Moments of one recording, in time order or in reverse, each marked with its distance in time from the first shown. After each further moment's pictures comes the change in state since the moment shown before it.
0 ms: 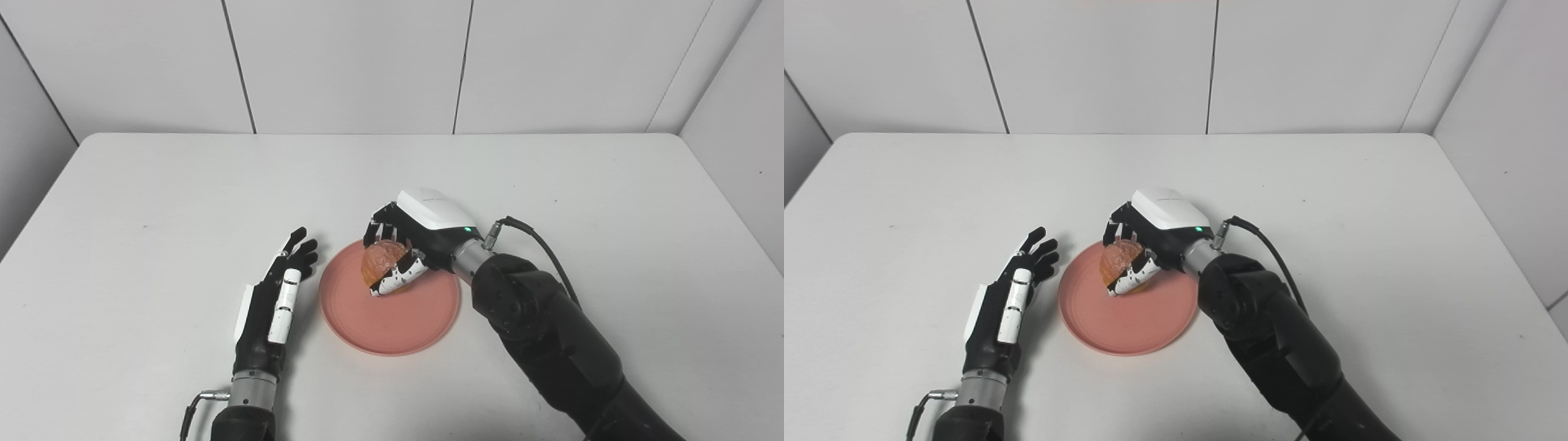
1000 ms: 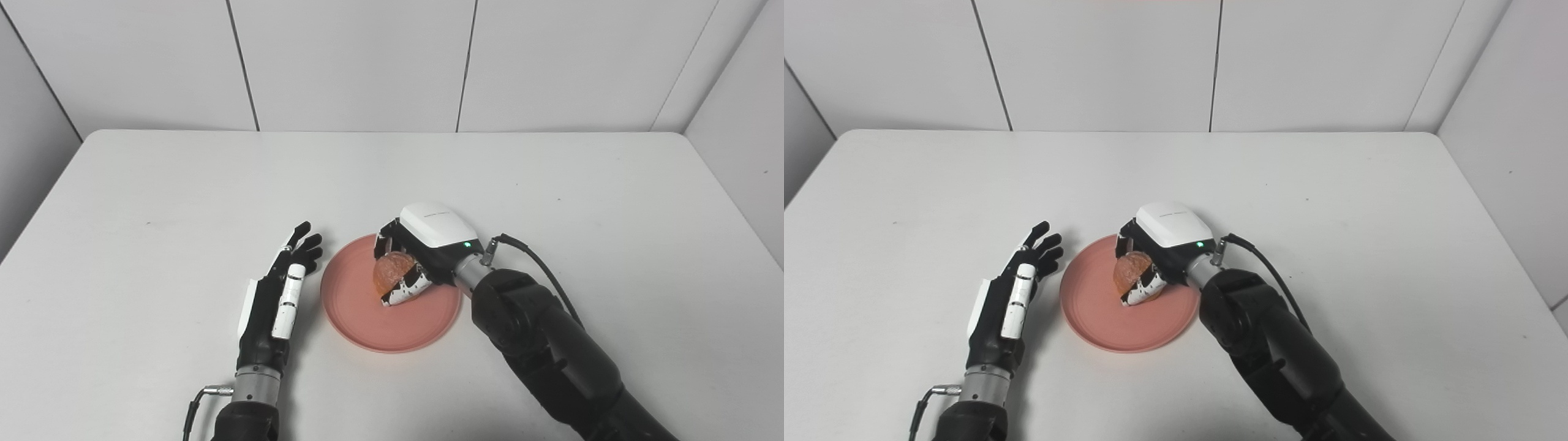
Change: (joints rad) left arm 0.001 -0.001 -0.007 -0.018 0.008 0.008 0.006; right arm 0.028 -0.015 0.039 0.042 -0.090 -0.062 -0.031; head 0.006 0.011
